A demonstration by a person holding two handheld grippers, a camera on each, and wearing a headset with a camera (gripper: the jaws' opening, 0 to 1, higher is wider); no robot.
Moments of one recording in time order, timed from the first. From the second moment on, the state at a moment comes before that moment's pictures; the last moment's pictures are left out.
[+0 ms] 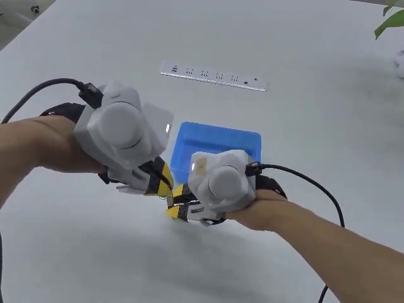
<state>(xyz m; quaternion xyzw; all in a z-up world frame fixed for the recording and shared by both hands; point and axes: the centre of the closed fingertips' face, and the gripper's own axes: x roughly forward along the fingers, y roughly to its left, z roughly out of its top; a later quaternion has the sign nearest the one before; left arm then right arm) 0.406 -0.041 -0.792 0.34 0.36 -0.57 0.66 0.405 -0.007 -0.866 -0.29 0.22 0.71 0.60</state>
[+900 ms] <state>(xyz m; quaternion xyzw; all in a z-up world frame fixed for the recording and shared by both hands) 0.408 -0.043 -0.785 0.34 0.36 -0.57 0.66 0.402 -0.009 -0.861 -0.28 0.23 0.71 0.60</state>
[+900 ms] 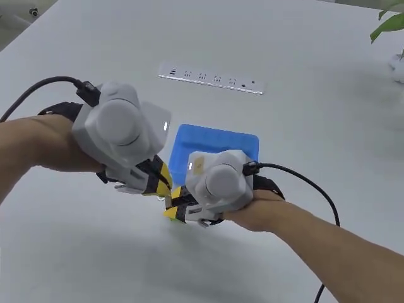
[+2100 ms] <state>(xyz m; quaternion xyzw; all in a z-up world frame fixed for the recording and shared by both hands) 0.419 -0.054 -0.720 0.37 0.33 -0.56 0.66 0.420 -0.016 -0.795 -0.31 0.19 0.70 0.62</state>
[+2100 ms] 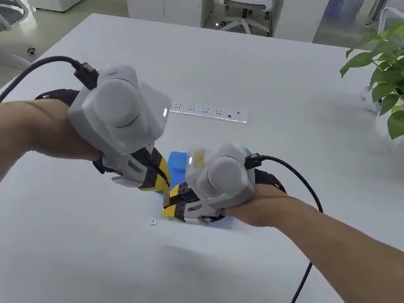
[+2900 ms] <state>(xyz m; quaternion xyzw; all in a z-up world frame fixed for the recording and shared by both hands) 0.463 -0.079 -0.714 0.38 0.30 -0.58 0.65 0.471 -0.042 -0.789 -0.31 0.19 0.68 0.64</state>
